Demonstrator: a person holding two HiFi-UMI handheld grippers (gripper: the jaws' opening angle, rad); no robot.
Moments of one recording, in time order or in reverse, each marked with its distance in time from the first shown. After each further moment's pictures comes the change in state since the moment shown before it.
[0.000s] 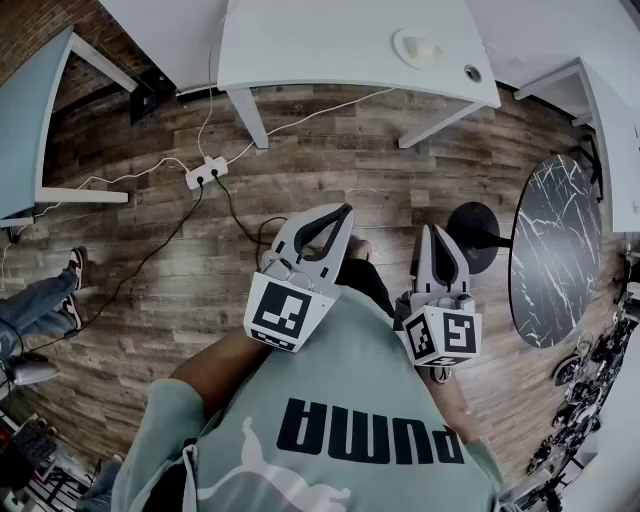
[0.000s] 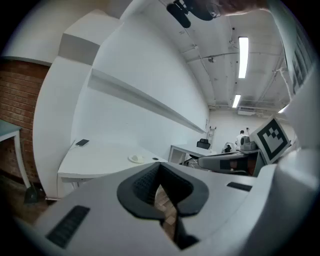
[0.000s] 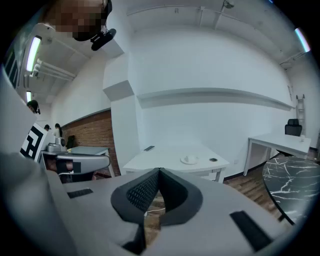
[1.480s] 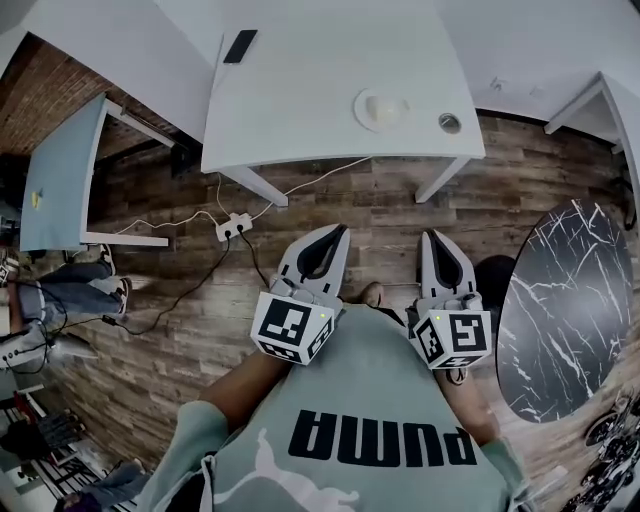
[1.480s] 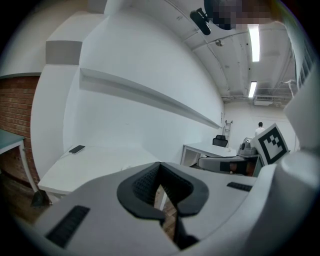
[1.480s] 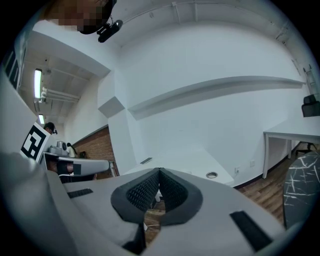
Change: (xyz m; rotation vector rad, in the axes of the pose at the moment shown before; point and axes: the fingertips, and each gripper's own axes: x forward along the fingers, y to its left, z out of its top) left arm 0.192 -0.043 0.056 0.024 0.012 0.183; right arm 0.091 -0.192 0.058 0.085 -0.099 0.200
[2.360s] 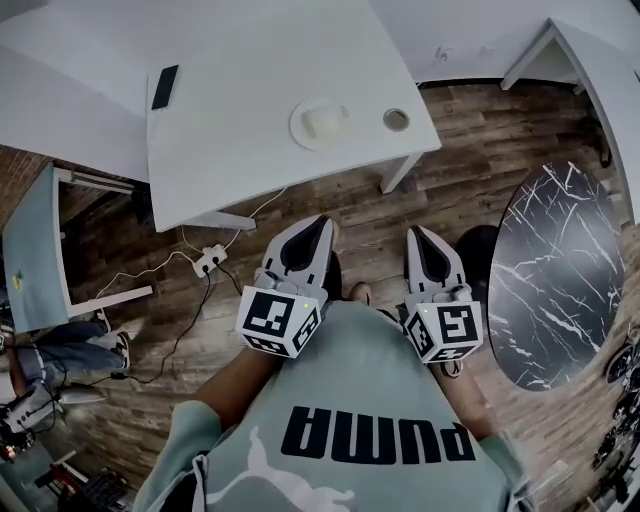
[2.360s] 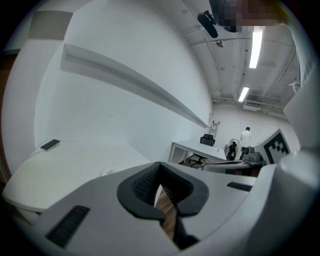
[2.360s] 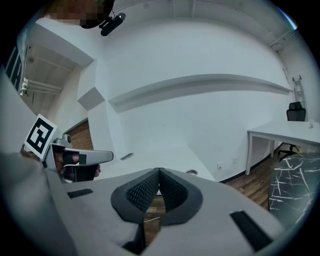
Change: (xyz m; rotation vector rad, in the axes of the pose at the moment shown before) left arm 0.109 0.007 0.013 -0.011 0.057 -0.175; right arm 0.036 -0.074 -0.002 0.020 0.065 -0.174
